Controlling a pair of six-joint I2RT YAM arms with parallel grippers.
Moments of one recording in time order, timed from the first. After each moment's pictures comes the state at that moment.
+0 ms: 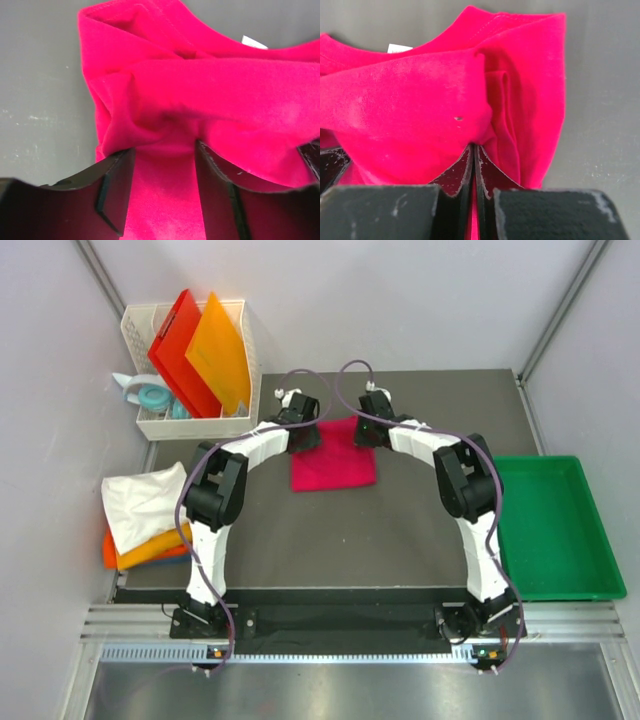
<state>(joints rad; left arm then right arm) -0.44 2.13 1.58 -0.32 -0.22 -0.62 0.47 2.21 1.63 -0.22 0.08 0.52</state>
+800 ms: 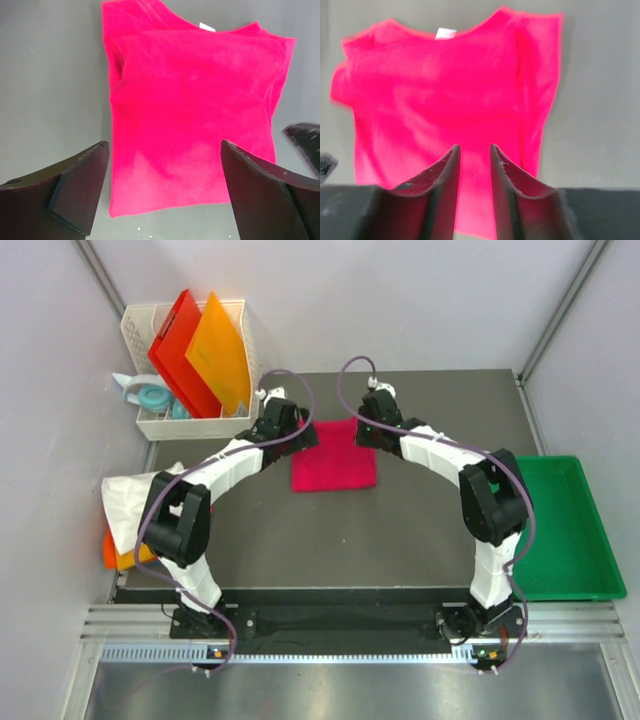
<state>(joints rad) -0.43 1.77 1.27 -0.19 -0.14 -0.61 0.52 1.95 1.47 -0.22 0.13 0.50</state>
